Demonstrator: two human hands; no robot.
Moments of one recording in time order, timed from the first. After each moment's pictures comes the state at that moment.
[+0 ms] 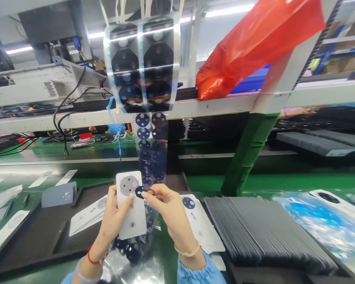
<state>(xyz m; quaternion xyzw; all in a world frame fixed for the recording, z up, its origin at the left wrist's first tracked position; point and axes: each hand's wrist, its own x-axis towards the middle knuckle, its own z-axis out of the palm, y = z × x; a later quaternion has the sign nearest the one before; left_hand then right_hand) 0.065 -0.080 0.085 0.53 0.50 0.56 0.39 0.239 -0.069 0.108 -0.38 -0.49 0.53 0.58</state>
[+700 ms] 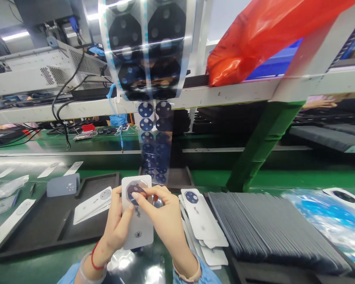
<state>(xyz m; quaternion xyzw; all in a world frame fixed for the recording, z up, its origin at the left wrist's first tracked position) 0.076 -0.108 0.084 0.64 0.43 0.55 0.32 0.221 -0.091 0.117 -0.46 -0.54 0.41 0.57</state>
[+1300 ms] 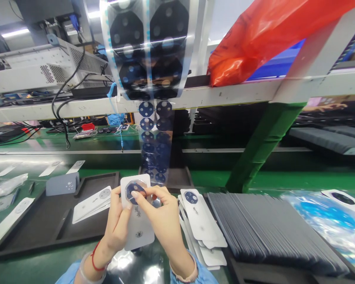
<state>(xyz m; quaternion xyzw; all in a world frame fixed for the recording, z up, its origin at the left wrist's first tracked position) 0.080 -0.108 0.077 0.64 0.41 0.56 0.33 0.215 -0.092 0.114 -0.48 -0.50 0.43 0.58</state>
